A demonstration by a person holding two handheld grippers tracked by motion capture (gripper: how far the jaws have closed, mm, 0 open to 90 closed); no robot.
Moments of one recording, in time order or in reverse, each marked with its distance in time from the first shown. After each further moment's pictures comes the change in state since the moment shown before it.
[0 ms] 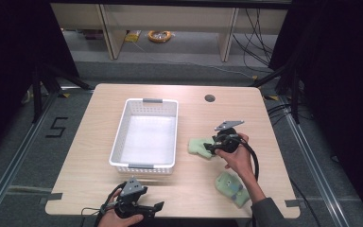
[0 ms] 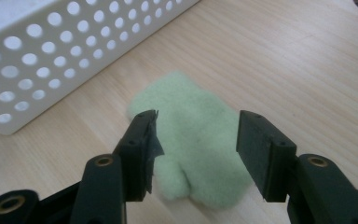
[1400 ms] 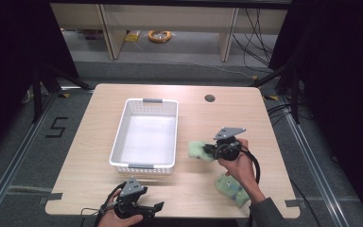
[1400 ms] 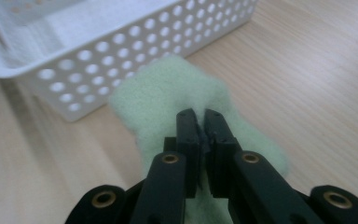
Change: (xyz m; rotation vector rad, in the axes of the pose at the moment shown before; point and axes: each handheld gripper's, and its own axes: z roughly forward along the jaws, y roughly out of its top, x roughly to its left) left arm -0.002 0.000 0.000 -0.021 -0.017 -0.018; right arm 0.033 -0.008 -0.035 -0.064 0.093 -0.122
